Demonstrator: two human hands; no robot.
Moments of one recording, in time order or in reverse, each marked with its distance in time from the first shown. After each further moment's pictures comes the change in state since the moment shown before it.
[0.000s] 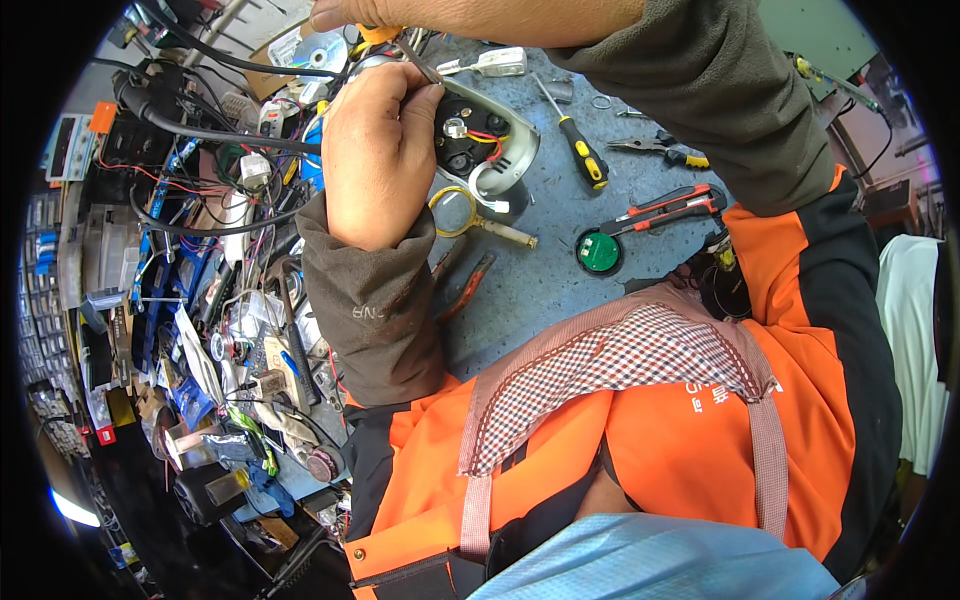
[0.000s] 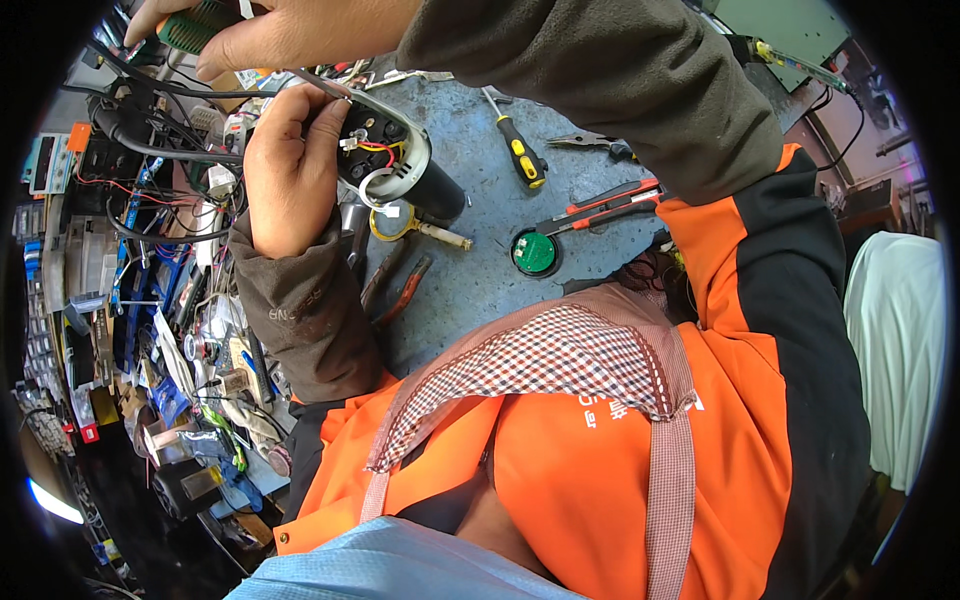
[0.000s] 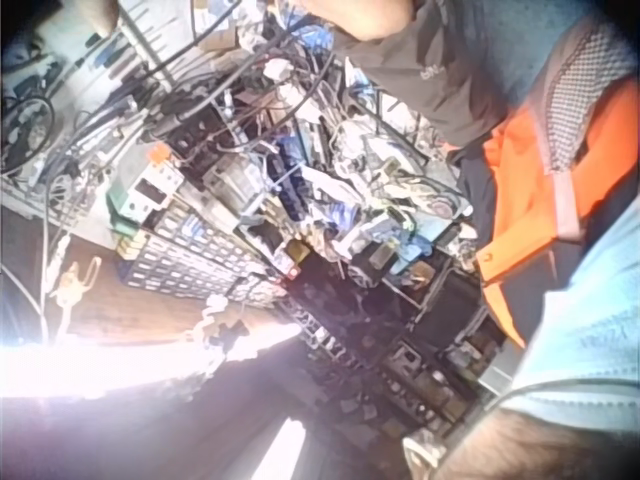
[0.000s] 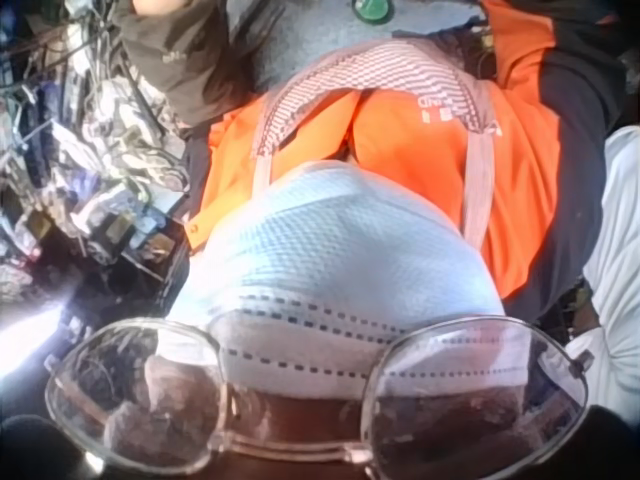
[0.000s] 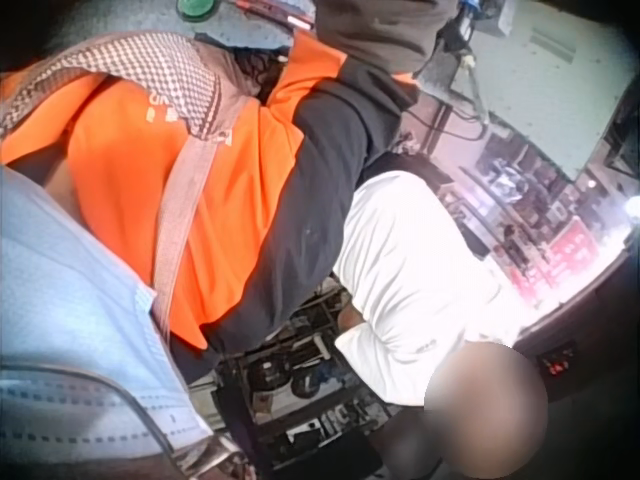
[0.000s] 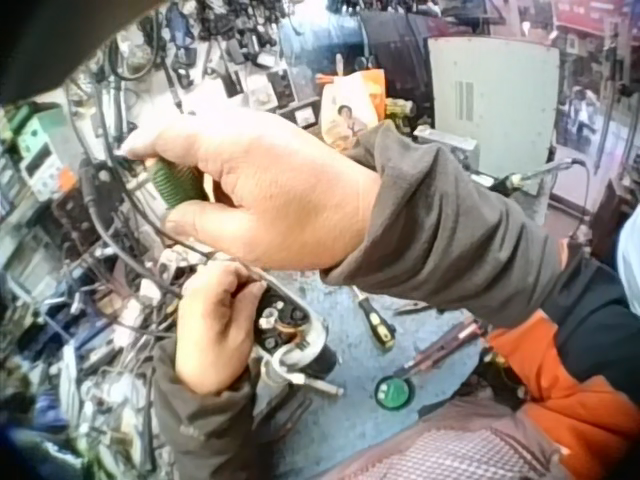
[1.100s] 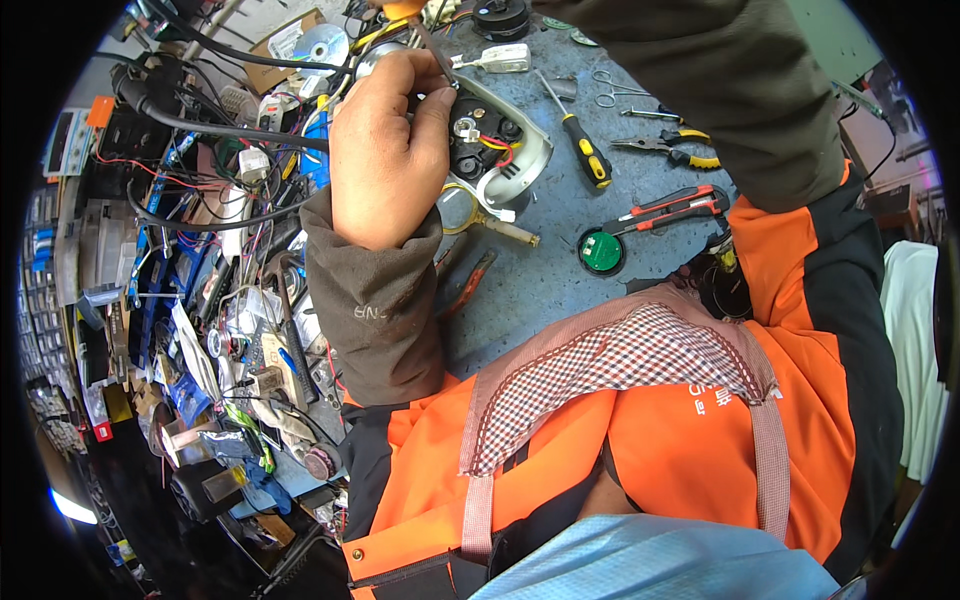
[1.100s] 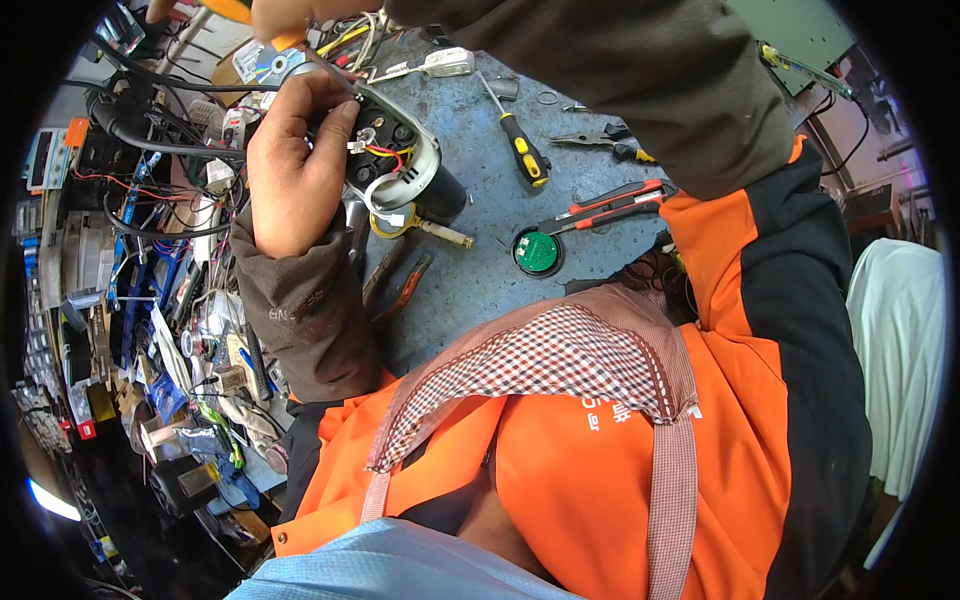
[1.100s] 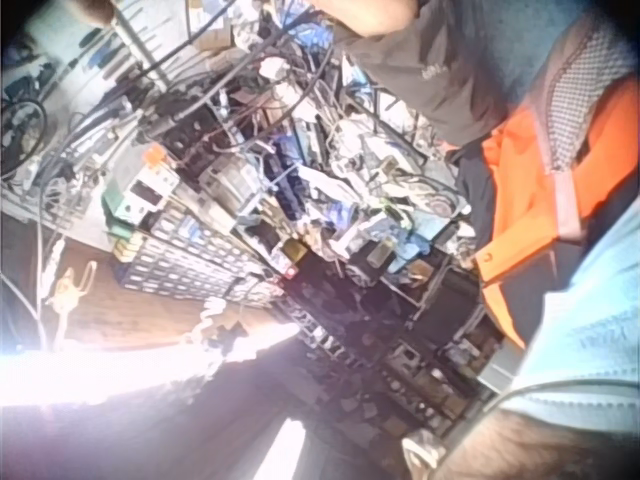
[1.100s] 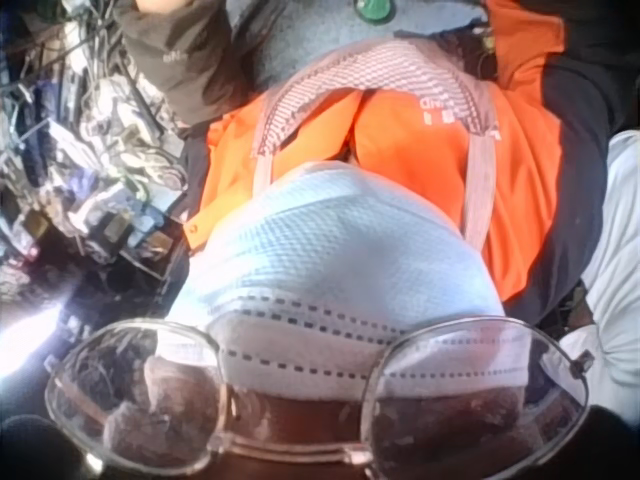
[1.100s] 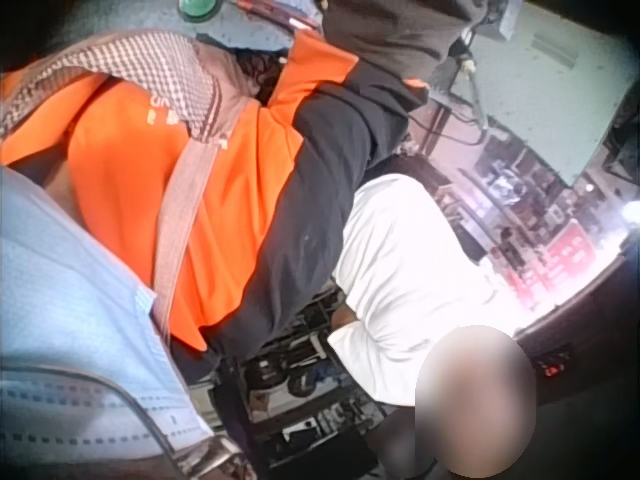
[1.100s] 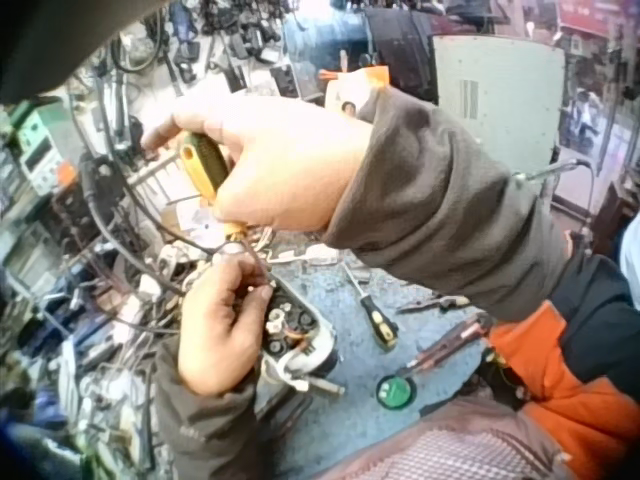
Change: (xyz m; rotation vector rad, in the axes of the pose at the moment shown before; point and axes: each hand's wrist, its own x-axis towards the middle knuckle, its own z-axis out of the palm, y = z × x) left_hand -0.006 0.000 0.004 -0.139 0.008 -0.042; right_hand 0.028 -0.024 -0.026 0.340 -0.271 0.697
